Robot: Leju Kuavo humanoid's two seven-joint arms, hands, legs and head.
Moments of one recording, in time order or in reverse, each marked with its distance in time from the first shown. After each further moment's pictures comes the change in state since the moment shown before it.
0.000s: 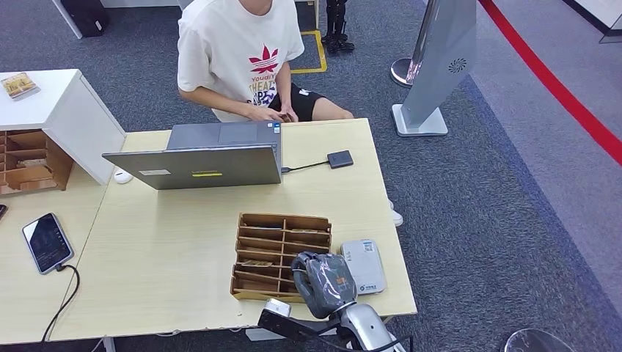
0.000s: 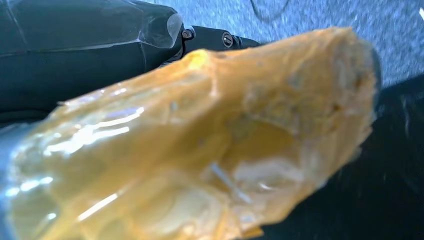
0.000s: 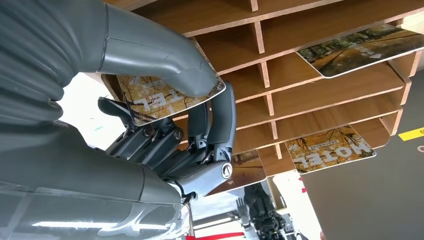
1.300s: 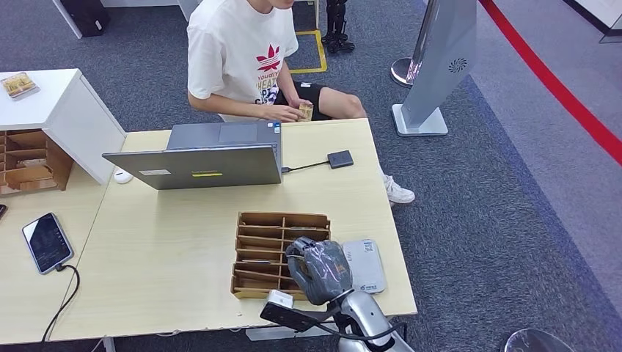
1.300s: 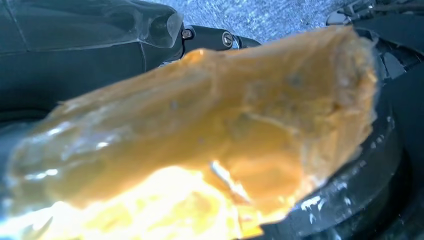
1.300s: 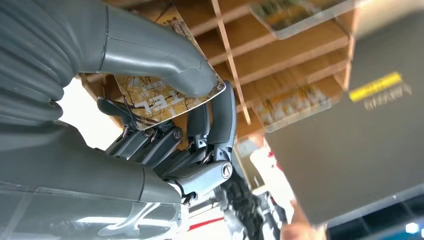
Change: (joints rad) left arm 0.043 0.230 0.237 0.000 0.290 -0.603 -0.196; right arm -0.104 0.000 0.040 0.120 -0.165 -0.176 -0.161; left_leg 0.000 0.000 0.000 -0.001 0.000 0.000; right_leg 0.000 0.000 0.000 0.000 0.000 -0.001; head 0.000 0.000
